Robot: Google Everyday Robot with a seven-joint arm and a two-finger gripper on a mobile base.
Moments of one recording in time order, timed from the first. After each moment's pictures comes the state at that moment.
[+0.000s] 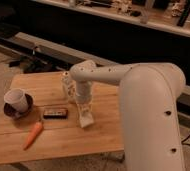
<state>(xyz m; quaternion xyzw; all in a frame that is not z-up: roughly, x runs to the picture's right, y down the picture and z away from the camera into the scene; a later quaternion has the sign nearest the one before) -0.035 0.142 0.805 -0.35 0.28 0.57 0.68</state>
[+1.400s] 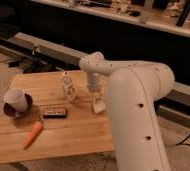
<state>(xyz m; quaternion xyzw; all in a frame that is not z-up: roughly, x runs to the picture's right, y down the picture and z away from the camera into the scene) 0.001 0.062 0.890 -0.26 0.30 0.63 0.66</state>
